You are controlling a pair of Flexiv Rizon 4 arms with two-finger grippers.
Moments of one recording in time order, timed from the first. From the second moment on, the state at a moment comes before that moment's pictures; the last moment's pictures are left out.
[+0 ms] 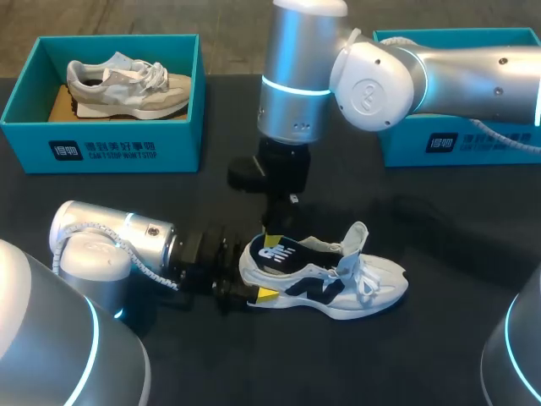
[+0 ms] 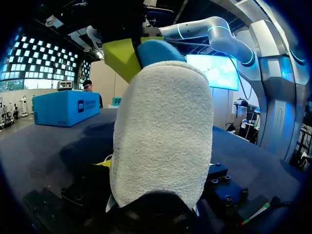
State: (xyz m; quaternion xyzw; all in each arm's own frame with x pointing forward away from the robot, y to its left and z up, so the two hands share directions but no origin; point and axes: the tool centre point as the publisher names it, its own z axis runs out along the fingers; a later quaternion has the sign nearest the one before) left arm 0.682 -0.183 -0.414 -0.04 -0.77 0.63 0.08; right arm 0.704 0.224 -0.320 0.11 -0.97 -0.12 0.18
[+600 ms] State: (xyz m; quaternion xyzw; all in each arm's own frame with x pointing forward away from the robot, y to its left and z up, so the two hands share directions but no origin) left arm 0.682 -0.184 -0.414 -0.04 -0.77 0.63 0.08; right arm 0.689 0.230 -0.299 0.22 -0.95 -0.18 0.16
